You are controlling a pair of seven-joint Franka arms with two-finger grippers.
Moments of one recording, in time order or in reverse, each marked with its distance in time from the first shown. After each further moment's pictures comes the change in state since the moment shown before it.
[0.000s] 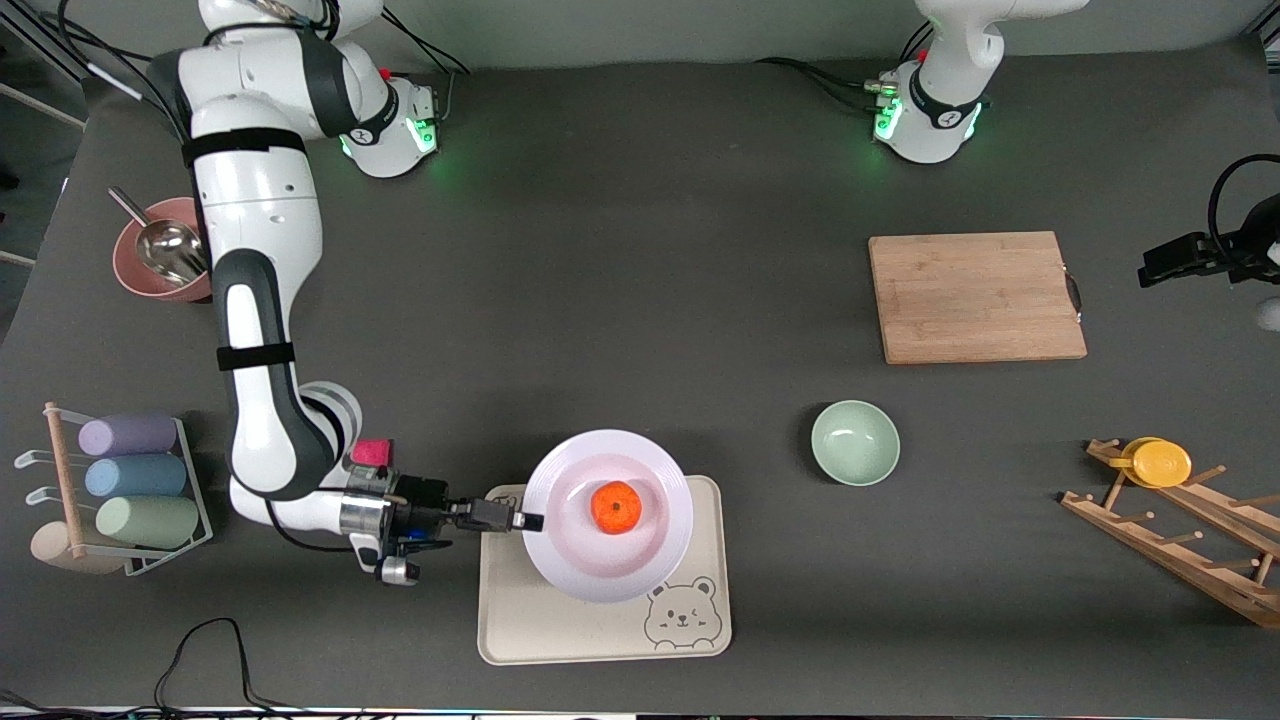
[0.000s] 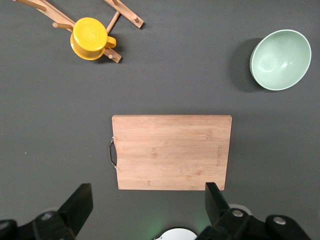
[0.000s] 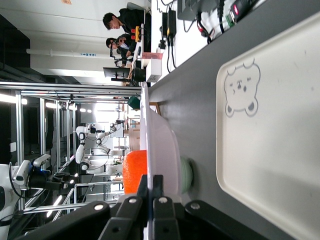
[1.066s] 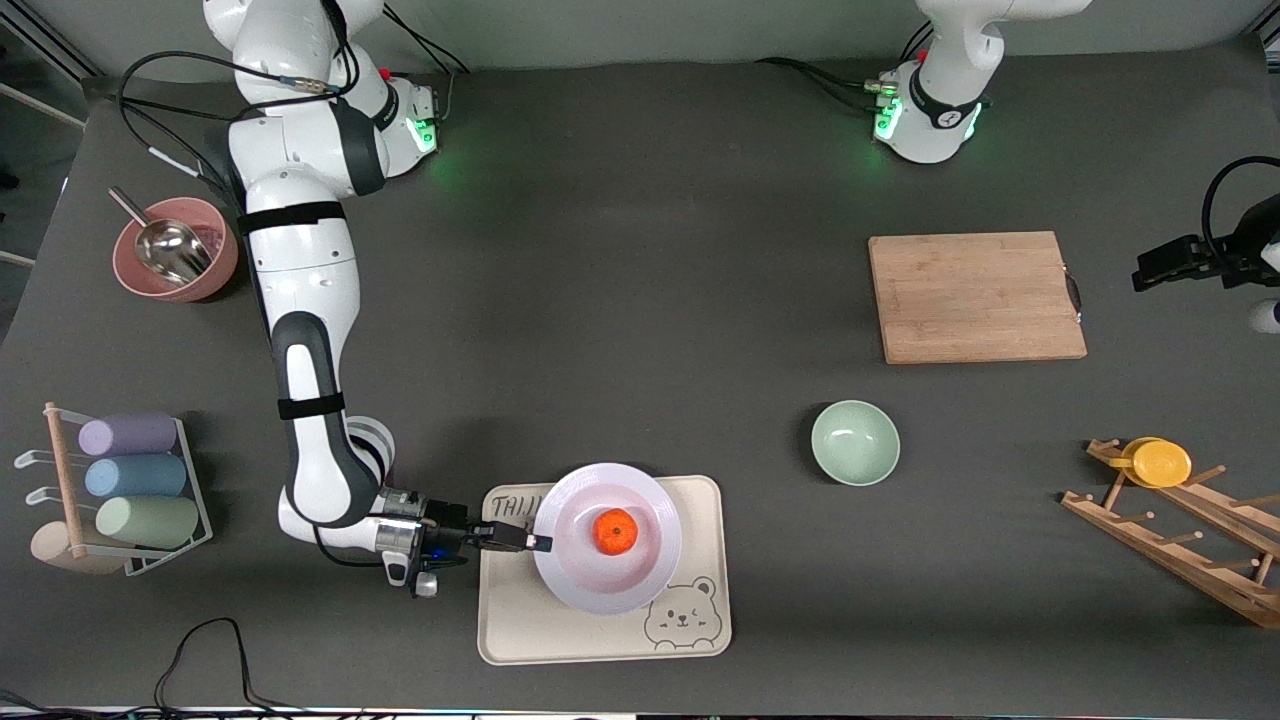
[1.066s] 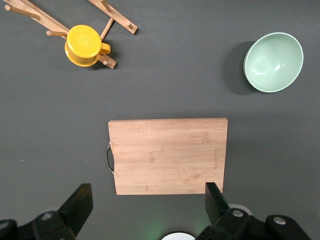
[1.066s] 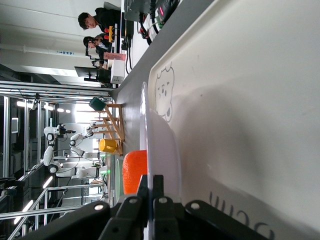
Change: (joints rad) left arm -0.054 -0.001 0.043 -0.005 -0.011 0.021 0.022; right arm -0.018 0.229 0.000 0.127 -0.001 0.056 -0.117
